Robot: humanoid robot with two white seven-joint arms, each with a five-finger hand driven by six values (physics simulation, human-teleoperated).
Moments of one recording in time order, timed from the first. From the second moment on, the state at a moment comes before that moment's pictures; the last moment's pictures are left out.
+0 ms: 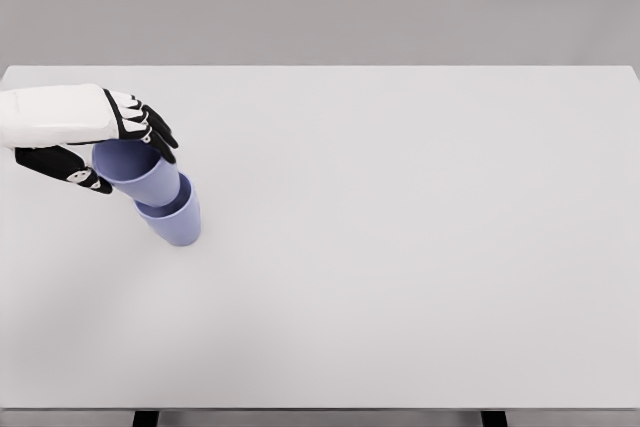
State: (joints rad) left arm -0.79 1.17 -0.76 -1.70 0.14 -0.61 -0.61; right arm -0.01 0.00 -0.07 0.15 0.07 -0.14 0.17
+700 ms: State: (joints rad) left arm -0.79 1.19 -0.74 -1.72 0.19 -0.61 -0.61; right arm -0.01 0.00 -0.07 0.15 0.07 -0.14 0.17
